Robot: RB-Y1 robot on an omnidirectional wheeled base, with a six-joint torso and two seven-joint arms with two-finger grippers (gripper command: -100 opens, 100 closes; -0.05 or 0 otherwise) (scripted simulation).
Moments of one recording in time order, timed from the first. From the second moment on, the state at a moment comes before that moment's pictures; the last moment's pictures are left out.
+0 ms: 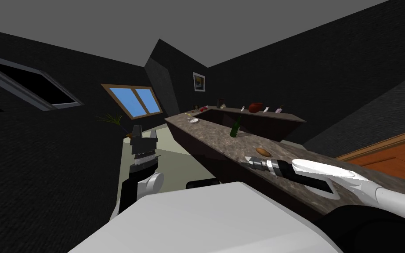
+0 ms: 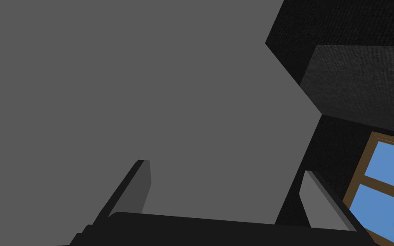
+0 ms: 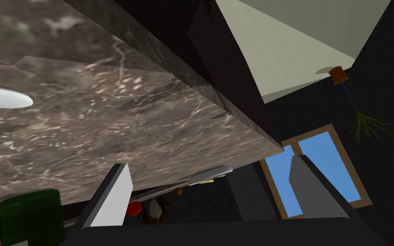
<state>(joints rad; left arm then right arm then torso) 0.46 0.01 -0.02 -2.36 0.09 -0.42 -0.17 0.76 -1.47 0.07 -1.81 0.38 -0.50 -0.06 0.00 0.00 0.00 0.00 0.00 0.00</state>
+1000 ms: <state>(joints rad) 0.46 0.01 -0.02 -2.36 0.09 -0.42 -0.17 0.84 -1.74 0.16 -1.65 0.44 -0.54 -0.09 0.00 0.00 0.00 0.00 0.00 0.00</state>
